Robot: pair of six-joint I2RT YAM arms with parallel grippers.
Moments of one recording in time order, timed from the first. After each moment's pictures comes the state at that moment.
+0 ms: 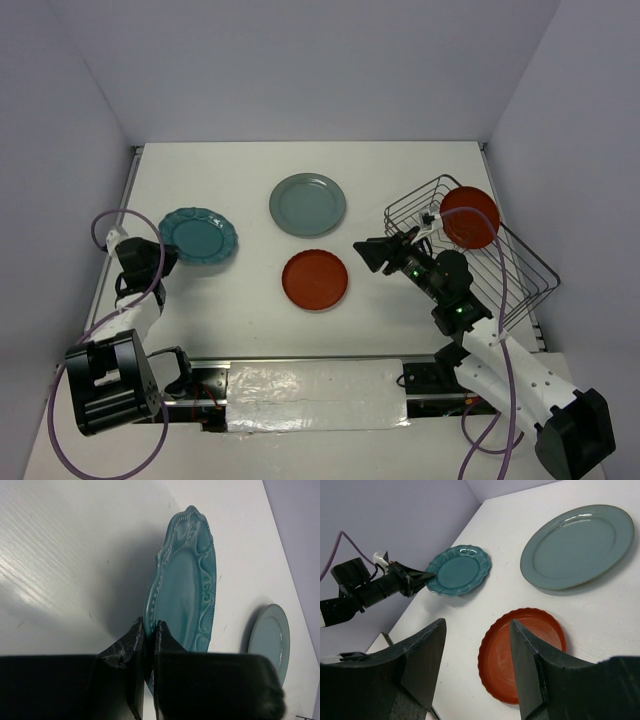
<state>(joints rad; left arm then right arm) 0.34 1.11 0.36 0.27 0.05 -0.82 0.48 0.70 0.35 0.39 -0.22 0.64</state>
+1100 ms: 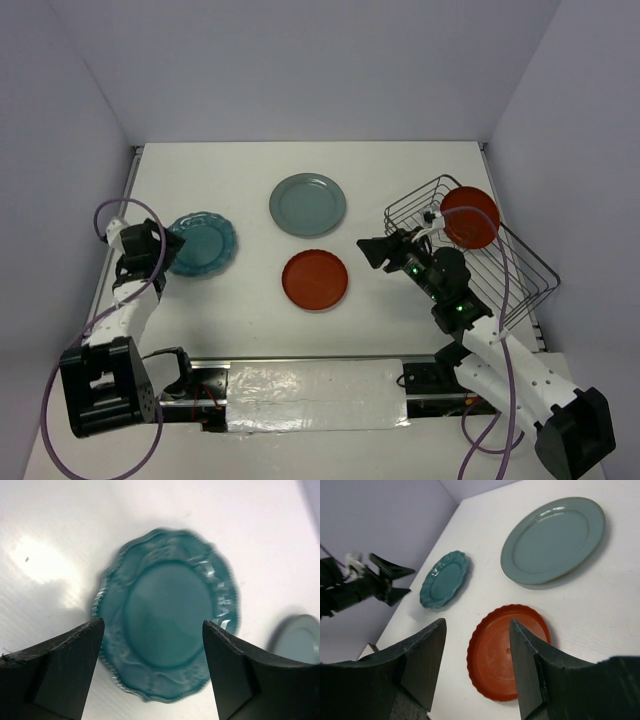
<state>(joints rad) 0.27 1.12 0.48 0.01 -0.13 -0.77 0.48 0.70 0.35 0.34 -0.15 0.65</state>
